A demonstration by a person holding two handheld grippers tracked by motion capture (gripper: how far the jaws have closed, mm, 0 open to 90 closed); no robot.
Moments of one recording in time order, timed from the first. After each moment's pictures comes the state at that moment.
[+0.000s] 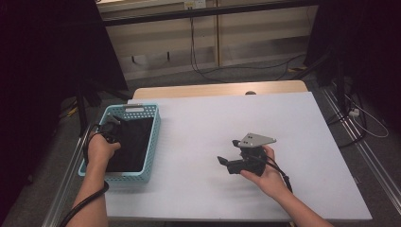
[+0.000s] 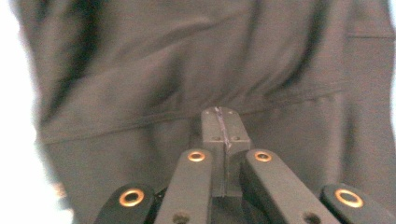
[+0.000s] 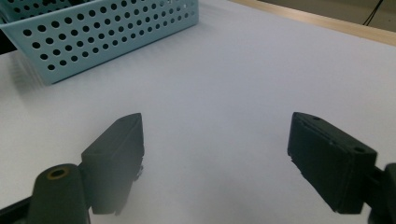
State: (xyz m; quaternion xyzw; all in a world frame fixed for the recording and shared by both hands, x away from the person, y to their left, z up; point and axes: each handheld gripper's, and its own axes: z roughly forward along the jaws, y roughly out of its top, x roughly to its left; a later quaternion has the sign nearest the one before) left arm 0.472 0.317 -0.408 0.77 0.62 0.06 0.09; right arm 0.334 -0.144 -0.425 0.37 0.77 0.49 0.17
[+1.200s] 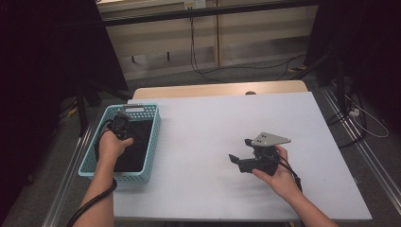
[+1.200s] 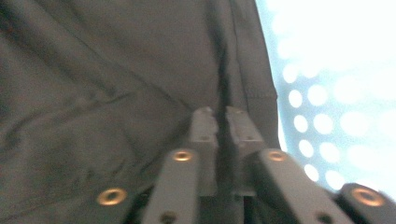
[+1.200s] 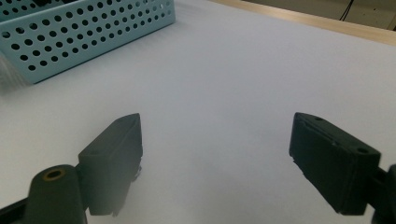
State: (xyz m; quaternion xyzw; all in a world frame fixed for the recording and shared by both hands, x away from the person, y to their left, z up) left arm 0.477 0.275 -0.399 0.80 0.57 0.02 0.20; right arm 0.329 -0.174 -0.423 0.39 0.76 0.49 0.18
